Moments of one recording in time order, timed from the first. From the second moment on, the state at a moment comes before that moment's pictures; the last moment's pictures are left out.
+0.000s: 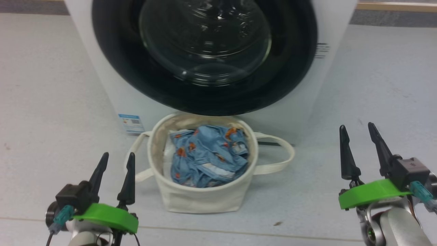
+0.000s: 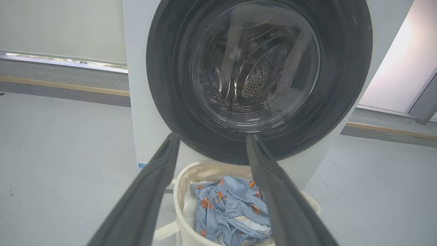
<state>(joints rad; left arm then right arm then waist) -0.22 0.05 0.04 0.40 -0.17 -0.12 -0.25 -0.16 -0.19 0.12 0.16 0.21 0.13 -0.25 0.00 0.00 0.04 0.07</state>
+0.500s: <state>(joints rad) -0.22 0.05 -0.01 0.41 -0.19 -0.12 -0.25 -0.16 -0.19 0.12 0.17 0.22 0.13 -0.25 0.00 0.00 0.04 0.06</state>
